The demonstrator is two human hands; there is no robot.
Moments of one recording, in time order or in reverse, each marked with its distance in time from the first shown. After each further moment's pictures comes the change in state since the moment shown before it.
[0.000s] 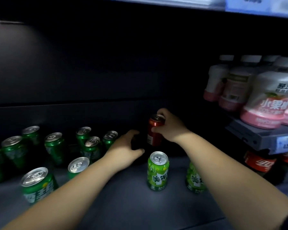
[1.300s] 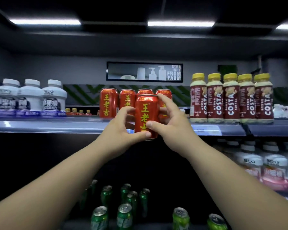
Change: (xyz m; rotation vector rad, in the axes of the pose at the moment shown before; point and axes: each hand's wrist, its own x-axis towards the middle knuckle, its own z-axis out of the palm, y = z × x) left_hand -0.198 0.186 -0.258 -0.080 0.545 0.442; right_hand -0.198 -0.274 -0.152 0.498 0.212 -0.757
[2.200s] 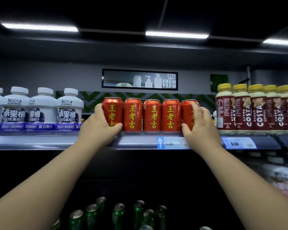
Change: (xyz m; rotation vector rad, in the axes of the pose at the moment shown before) left_hand 0.061 -0.112 -0.104 0.535 0.313 -0.202; right_hand 0.061 0.045 0.024 -0.831 0.323 0.152
